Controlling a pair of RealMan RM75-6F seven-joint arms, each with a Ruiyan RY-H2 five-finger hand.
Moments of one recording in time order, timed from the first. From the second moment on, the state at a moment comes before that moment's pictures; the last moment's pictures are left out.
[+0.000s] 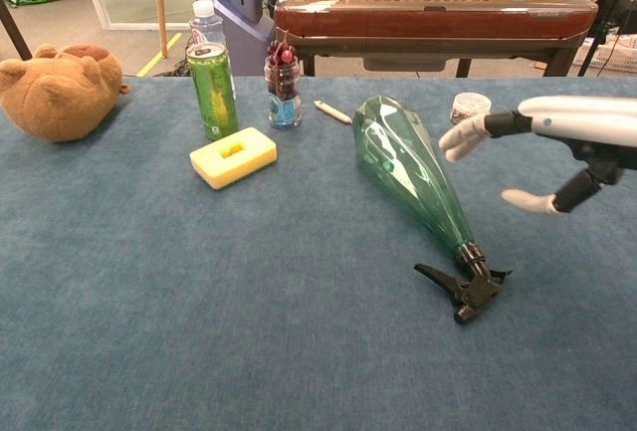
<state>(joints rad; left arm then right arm) -0.09 -1.14 -0.03 -1.61 1.53 1.52 0.07 0.61 -1.23 0.10 -1.67 -1.48 0.84 0.05</state>
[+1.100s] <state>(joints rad) -0.05 -1.12 -0.02 -1.62 1.54 1.55 0.04 1.05 -1.62 0.25 -1.10 -1.09 0.52 -0.20</state>
